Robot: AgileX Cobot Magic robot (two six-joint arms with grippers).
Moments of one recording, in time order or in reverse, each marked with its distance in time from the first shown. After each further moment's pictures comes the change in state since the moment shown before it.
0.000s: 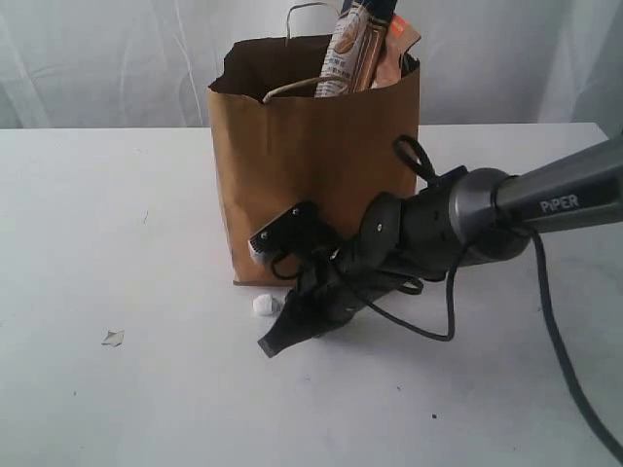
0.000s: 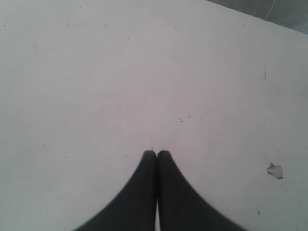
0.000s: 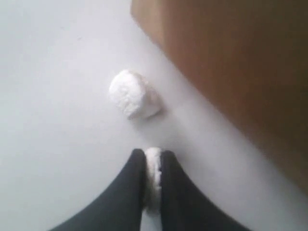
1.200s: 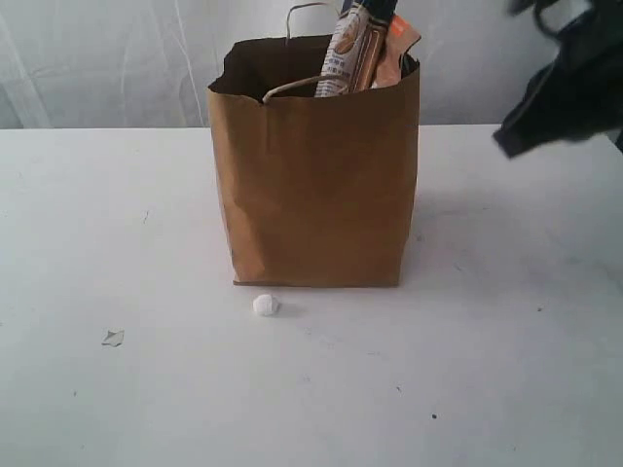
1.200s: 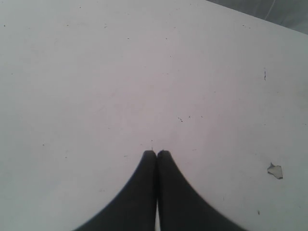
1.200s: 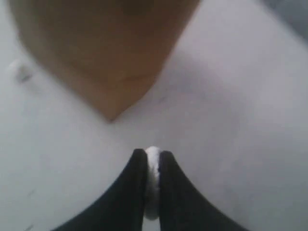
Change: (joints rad) left arm 0.000 0.000 0.000 0.000 0.000 0.000; right arm -0.397 -0.715 -0.131 -0.540 0.586 0.321
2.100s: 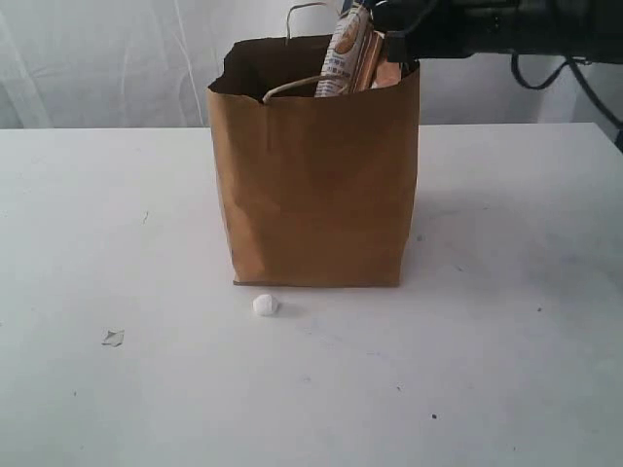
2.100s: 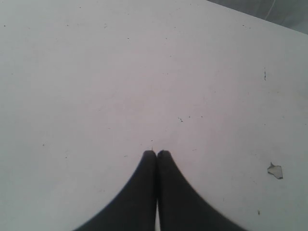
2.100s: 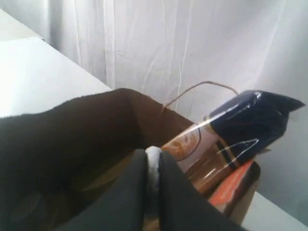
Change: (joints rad) left arm 0.000 0.000 0.000 0.000 0.000 0.000; right arm -0.082 0.348 -0.042 1.490 -0.256 -1.354
